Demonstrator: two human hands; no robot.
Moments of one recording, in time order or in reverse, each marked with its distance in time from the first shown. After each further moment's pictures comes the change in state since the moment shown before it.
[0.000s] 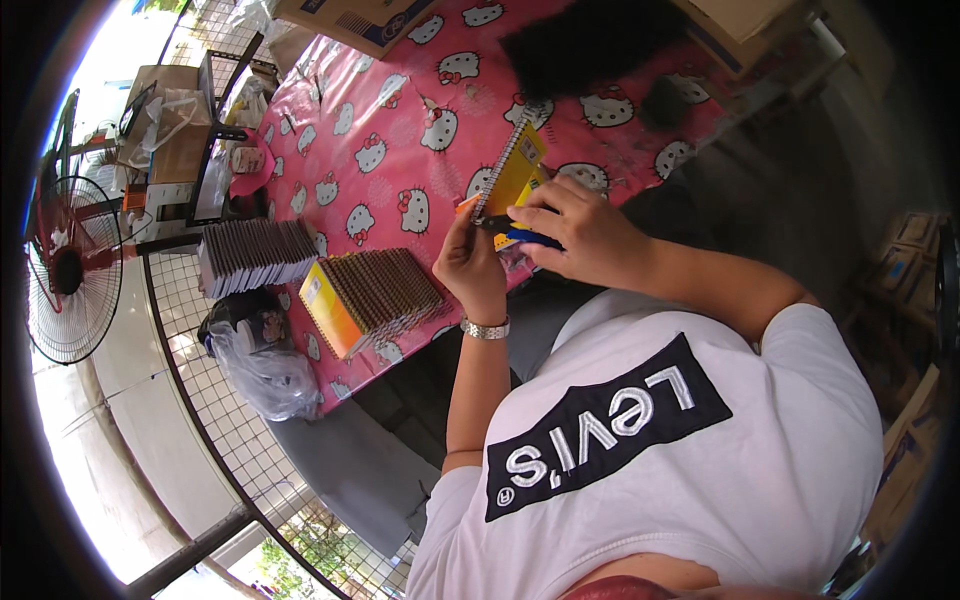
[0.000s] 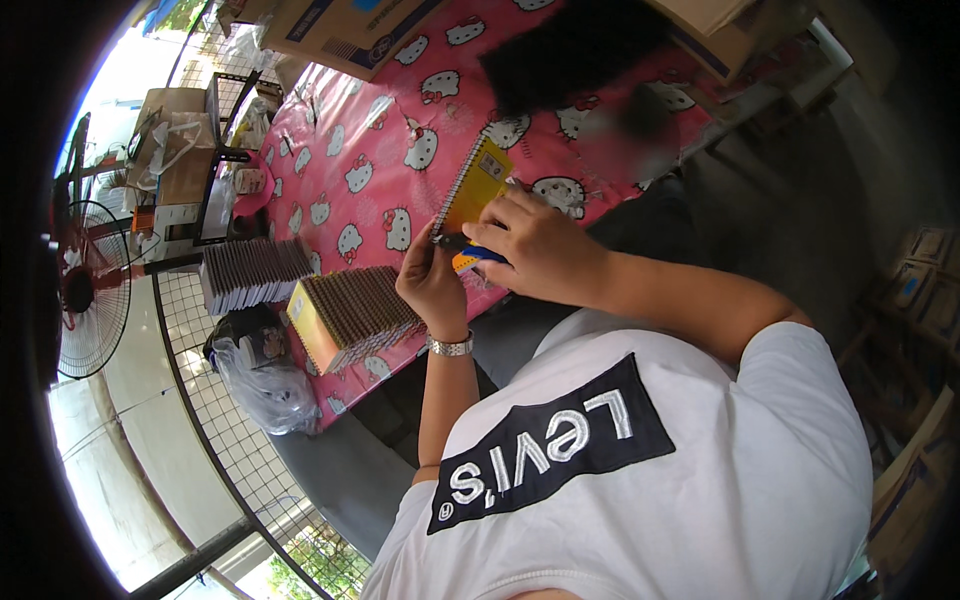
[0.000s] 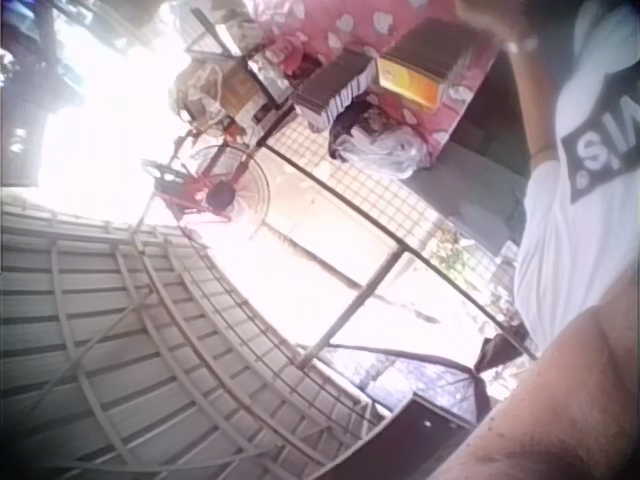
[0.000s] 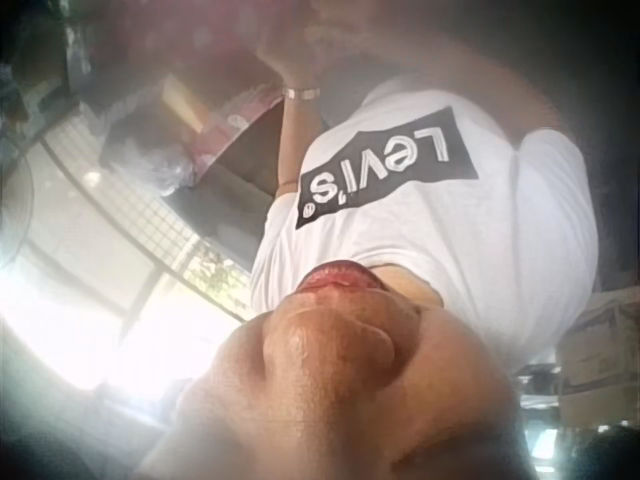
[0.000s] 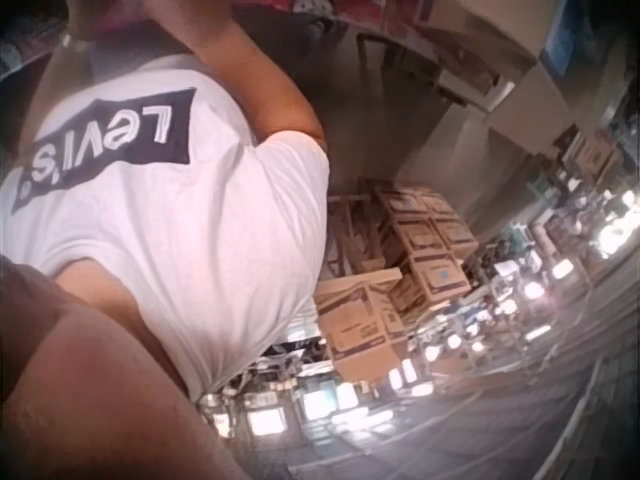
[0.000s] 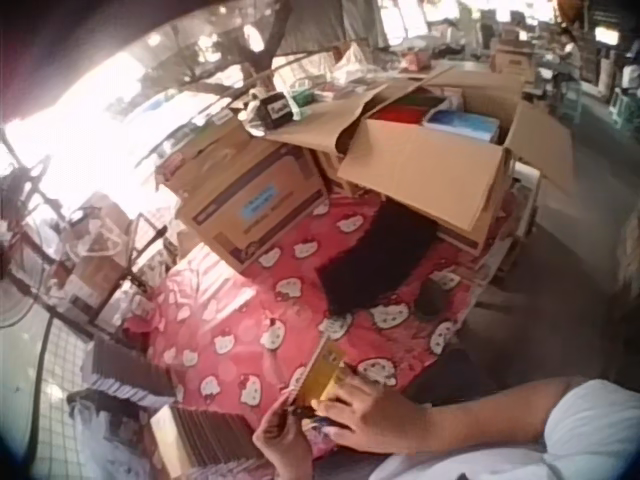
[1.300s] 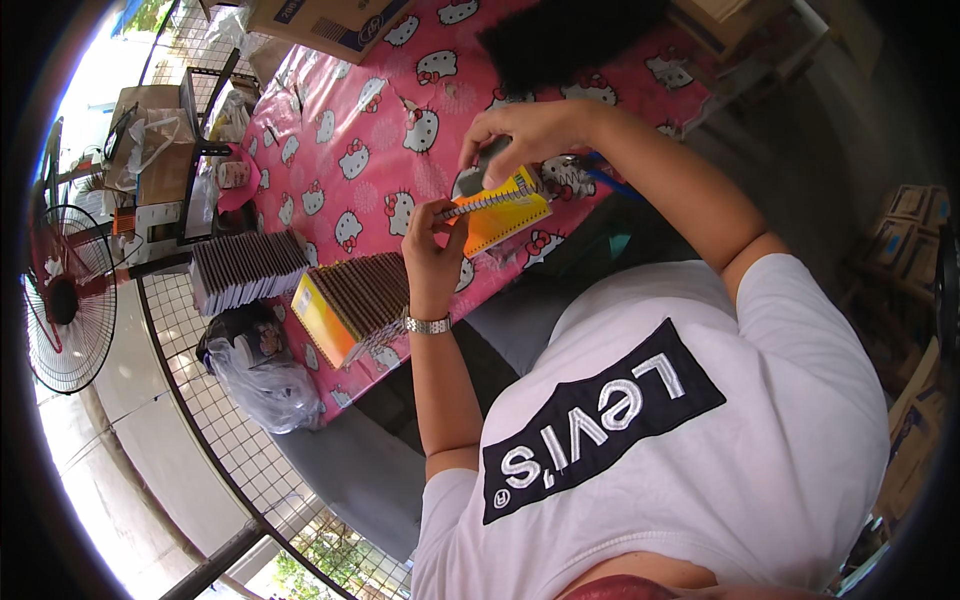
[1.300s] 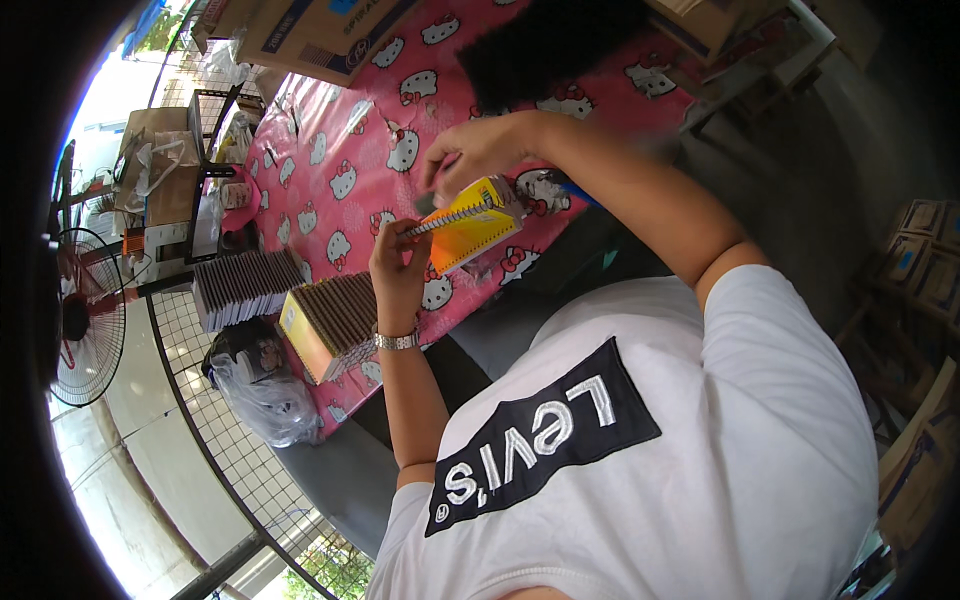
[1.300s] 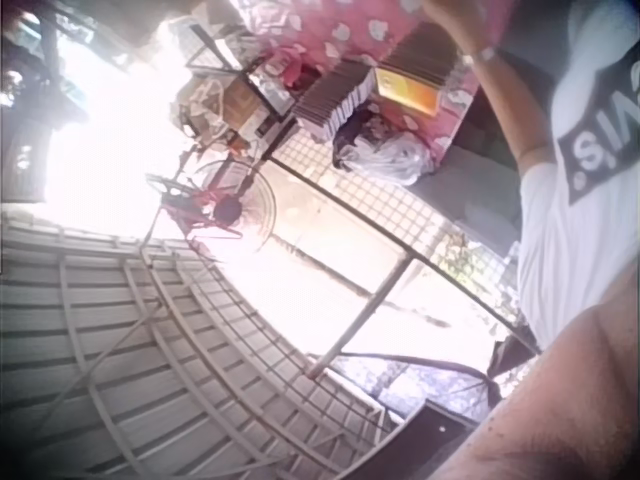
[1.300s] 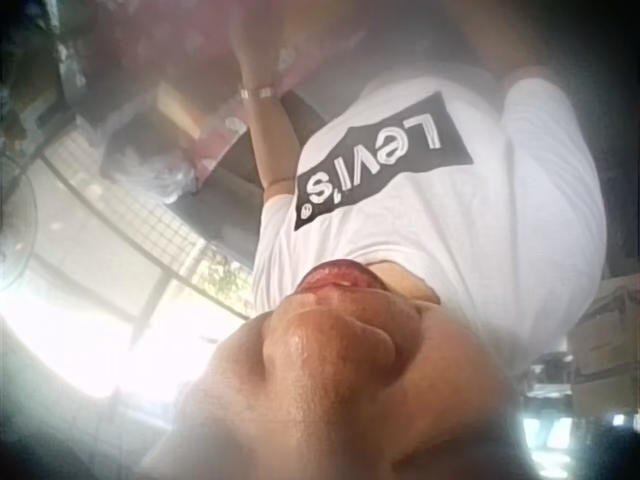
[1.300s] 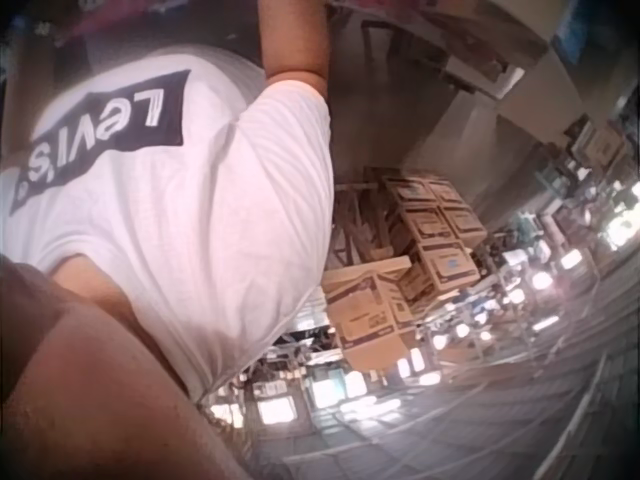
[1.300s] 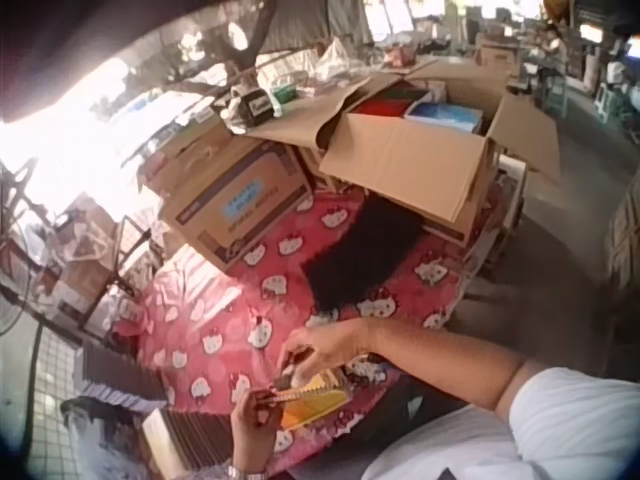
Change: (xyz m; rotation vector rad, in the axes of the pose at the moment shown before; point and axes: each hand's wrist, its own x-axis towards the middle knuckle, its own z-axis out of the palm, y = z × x) left_hand 0.050 0.000 -0.043 0.469 -0.431 0.113; right_hand 0.100 0.079 -0.016 0.567 -0.704 0.278
